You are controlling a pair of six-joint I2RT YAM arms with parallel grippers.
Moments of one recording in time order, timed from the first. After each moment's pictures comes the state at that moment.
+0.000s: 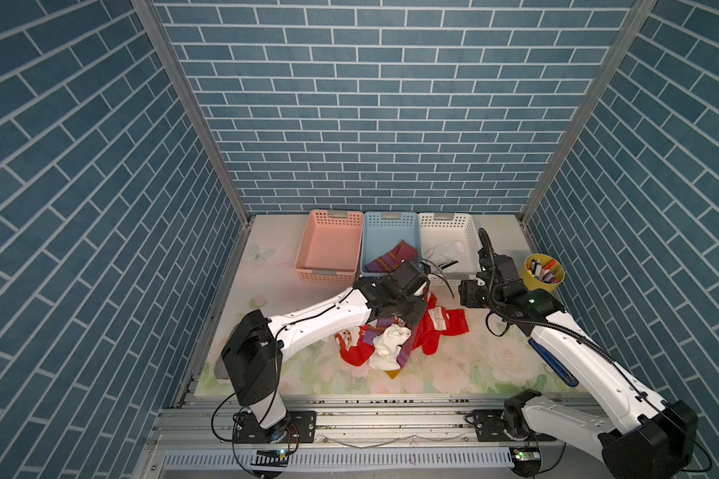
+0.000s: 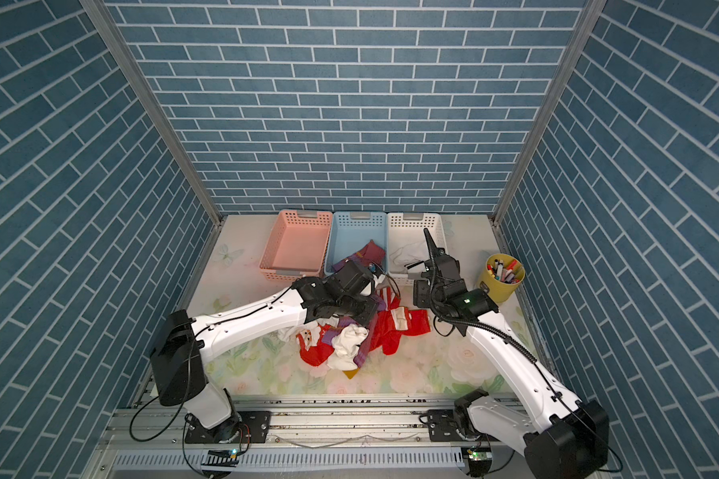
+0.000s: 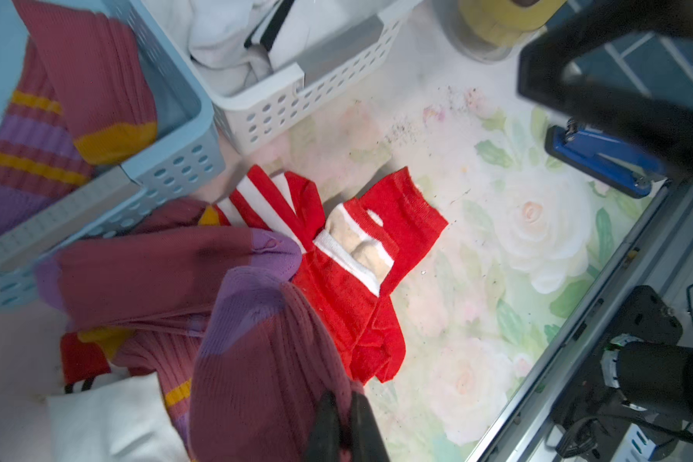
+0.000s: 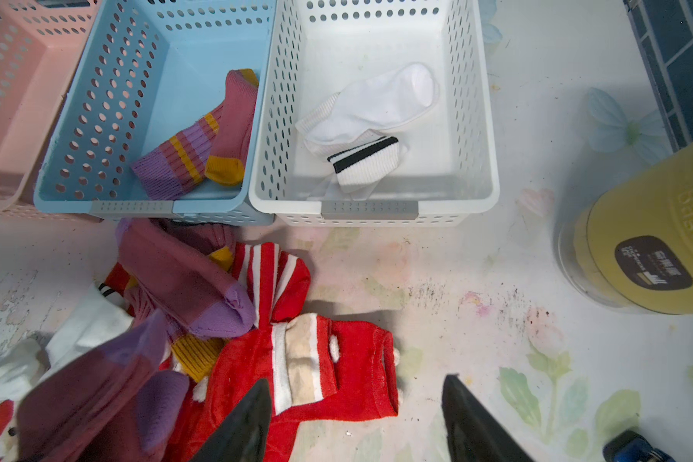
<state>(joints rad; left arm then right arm) -0.96 1.67 1.39 -0.61 0.01 -0.31 0.47 1.09 0.96 -0.72 0.18 0.35</state>
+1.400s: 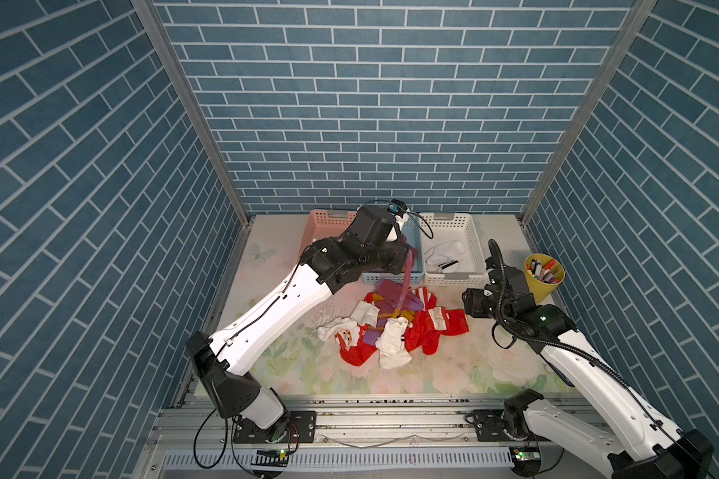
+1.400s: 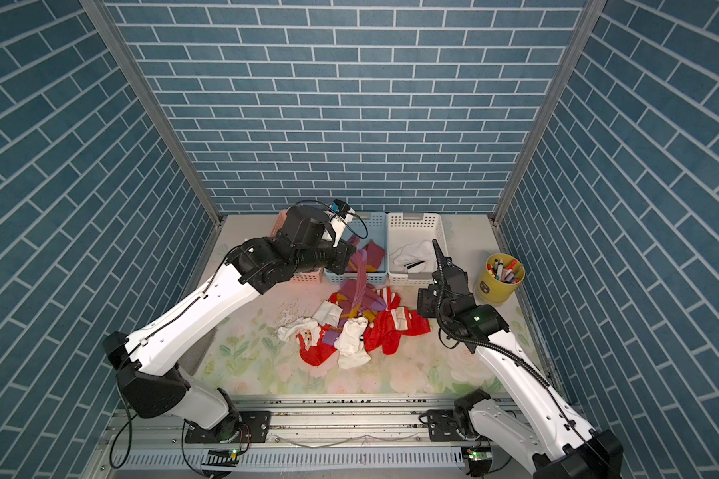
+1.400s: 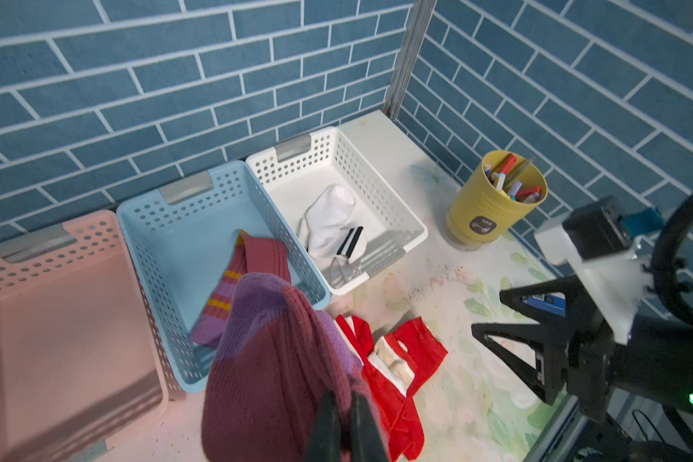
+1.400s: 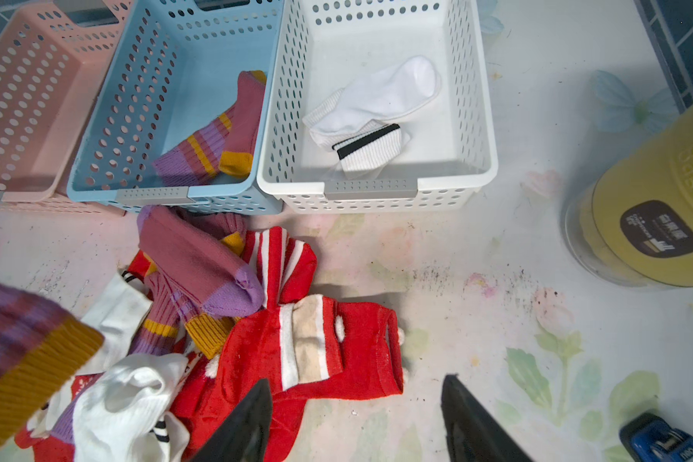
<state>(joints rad) -0.80 1.56 1.77 -0.78 -0.06 -0.22 0.47 0.94 0.86 -0.71 0.15 0.38</state>
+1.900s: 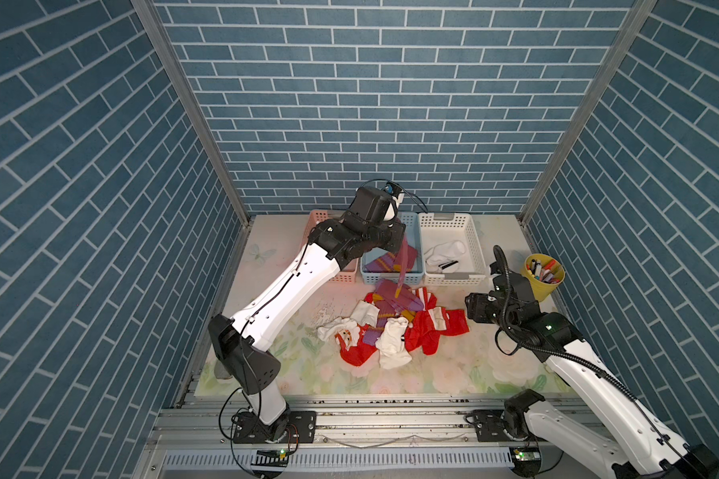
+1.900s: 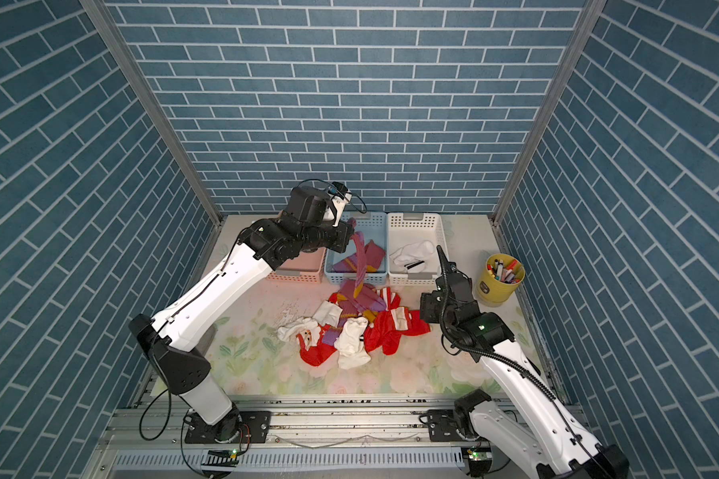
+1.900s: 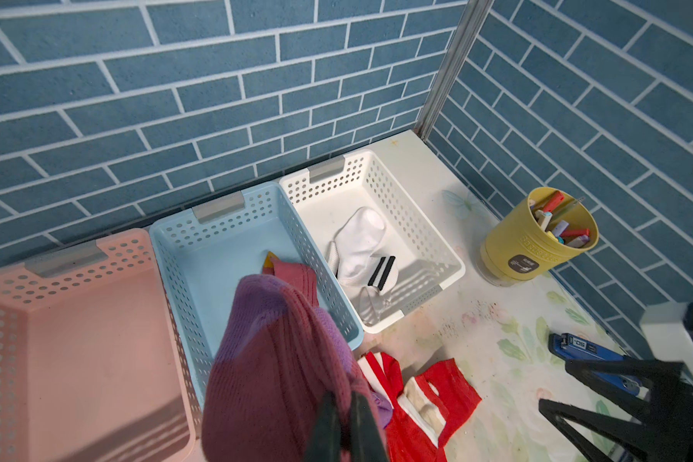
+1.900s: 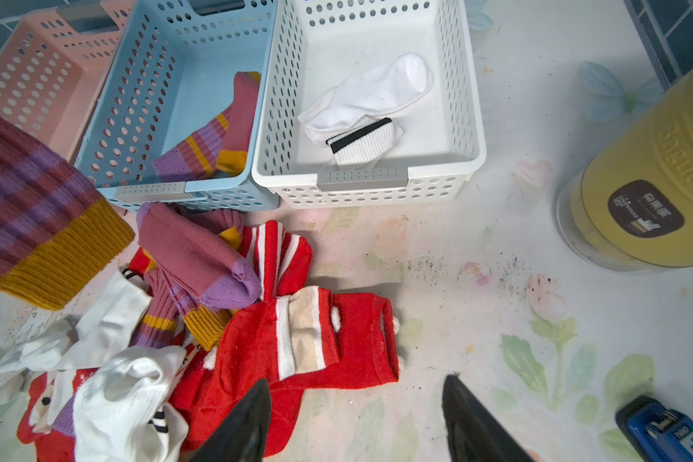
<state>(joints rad) -0.70 1.71 1.92 -0.78 -0.03 -0.20 0.47 0.88 0.82 -0.72 0.16 0.39</state>
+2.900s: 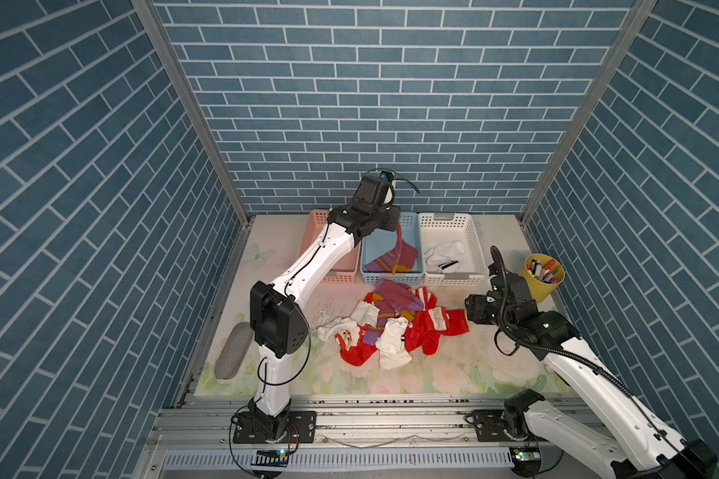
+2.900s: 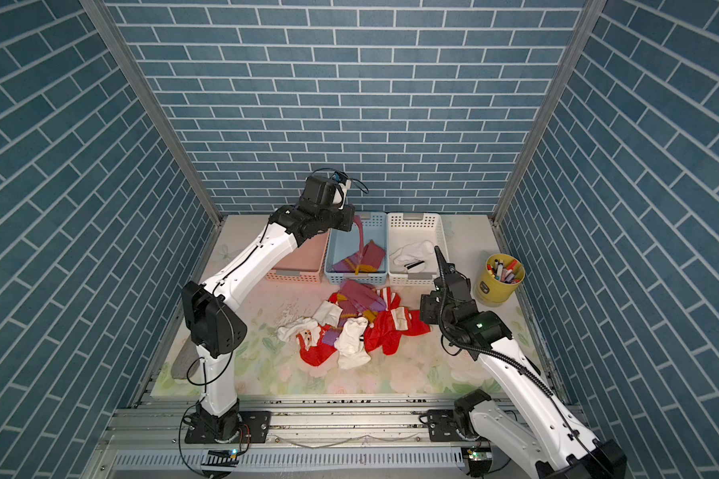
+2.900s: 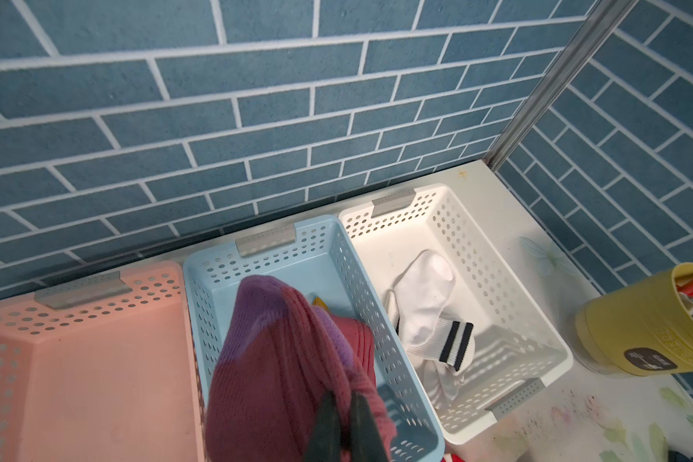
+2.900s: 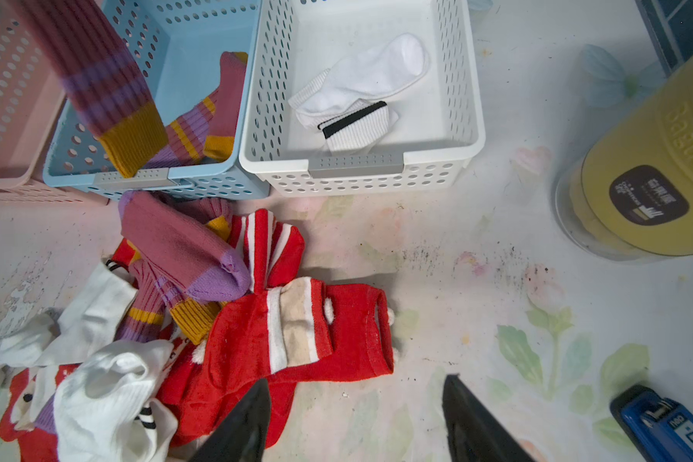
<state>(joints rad) -0.56 2.02 2.08 -0.63 -0.02 -0.20 0.47 0.90 0.82 -0.74 0.16 0.39</state>
